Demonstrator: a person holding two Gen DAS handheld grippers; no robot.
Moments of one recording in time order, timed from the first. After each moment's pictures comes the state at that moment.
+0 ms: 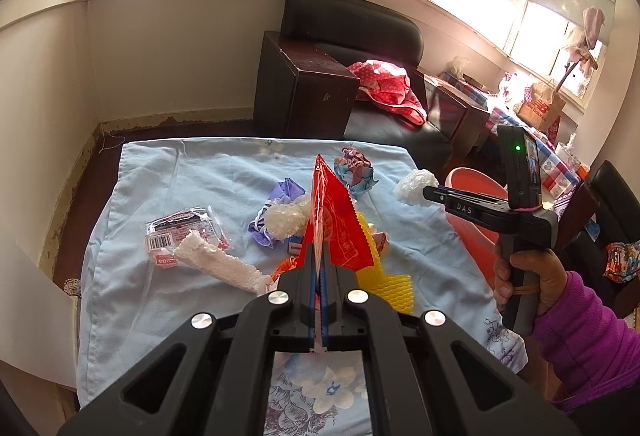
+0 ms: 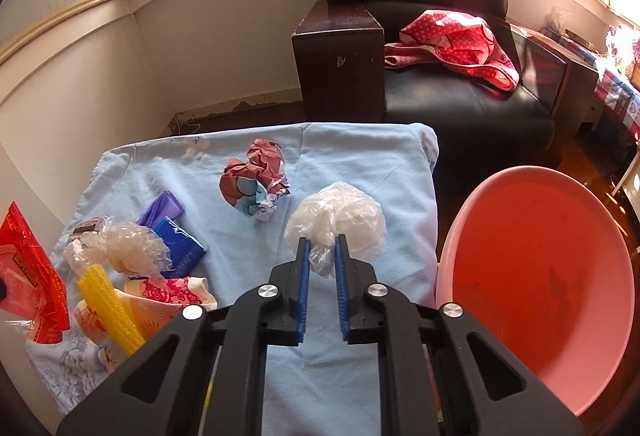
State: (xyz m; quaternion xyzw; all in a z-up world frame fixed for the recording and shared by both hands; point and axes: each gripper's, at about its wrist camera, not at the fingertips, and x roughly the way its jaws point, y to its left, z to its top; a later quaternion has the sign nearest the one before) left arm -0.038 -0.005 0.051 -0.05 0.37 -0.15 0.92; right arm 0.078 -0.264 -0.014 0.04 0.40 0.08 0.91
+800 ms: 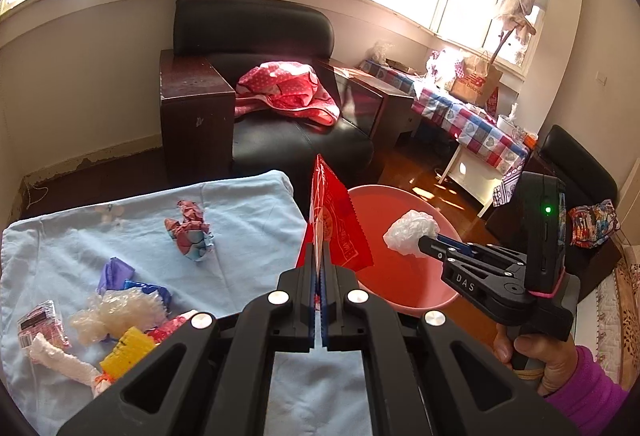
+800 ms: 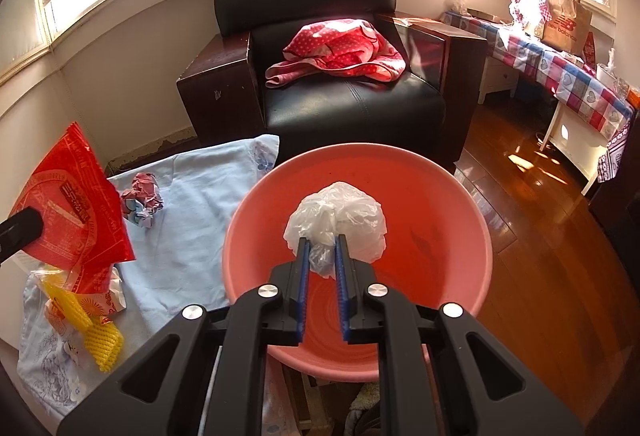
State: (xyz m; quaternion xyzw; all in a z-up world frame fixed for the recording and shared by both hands) left arm 0.028 -0.193 0.065 -0.01 0.35 -0.28 0.89; right arm 0.014 -0.395 0.010 0.09 0.39 -0.07 0.92
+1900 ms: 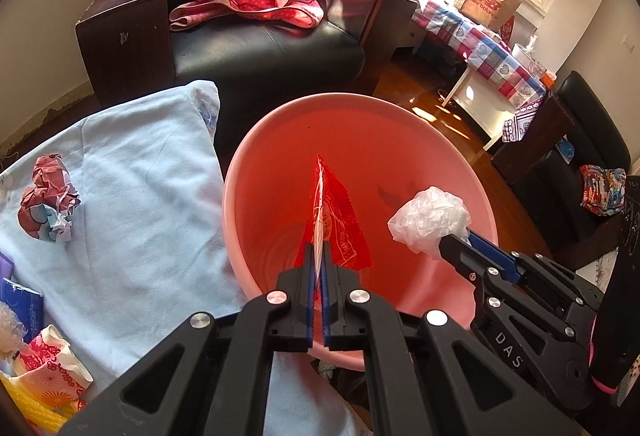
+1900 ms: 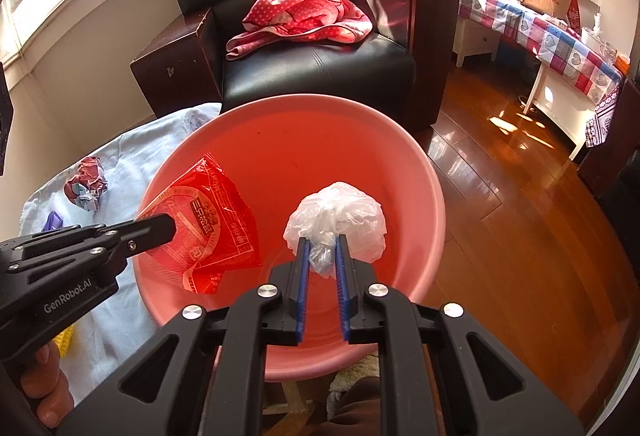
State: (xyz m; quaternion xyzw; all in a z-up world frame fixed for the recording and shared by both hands) left arm 0.100 -0.328 -0.035 0.03 0.50 -0.27 0.82; right arm 0.015 -0.443 -0.032 0.11 0.43 -0.10 0.89
